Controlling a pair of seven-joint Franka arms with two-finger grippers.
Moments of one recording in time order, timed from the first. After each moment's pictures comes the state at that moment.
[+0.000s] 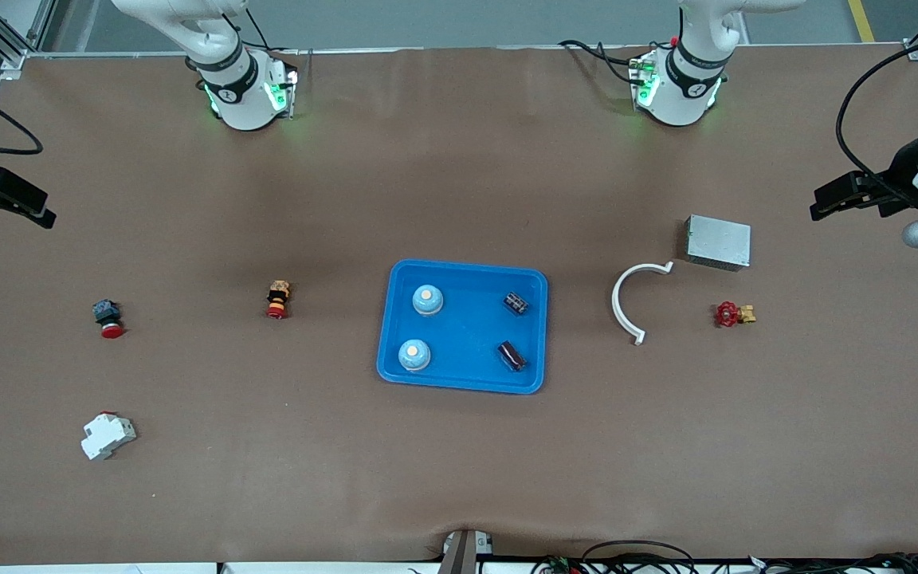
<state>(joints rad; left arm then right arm) -0.08 0.03 0.06 -1.59 -0.02 1.51 -0.06 -0.01 -0.02 -0.06 -1.58 0.00 1.57 0.03</state>
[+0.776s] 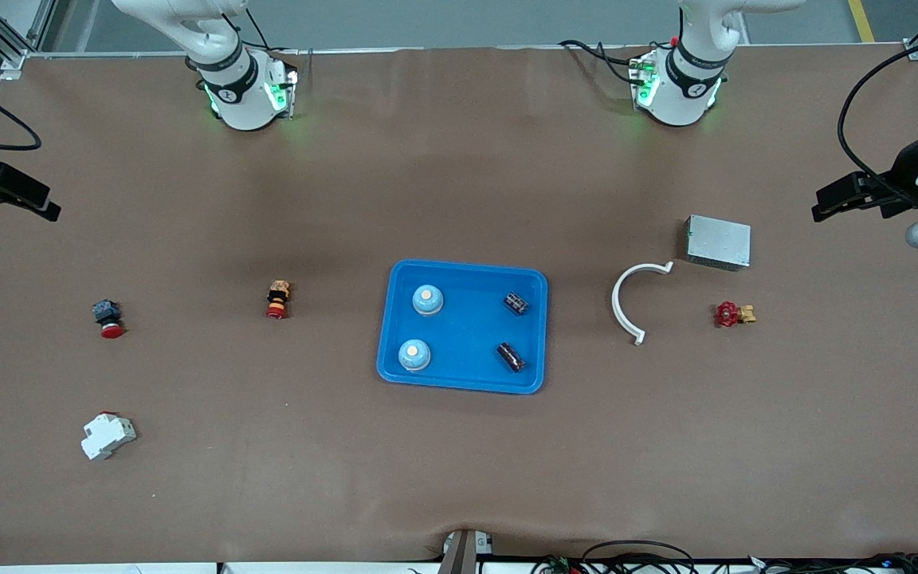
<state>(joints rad) -0.08 0.03 0.06 -1.58 -0.02 1.51 -0.06 -0.02 -0.02 -0.07 -1.58 0.04 1.55 0.04</state>
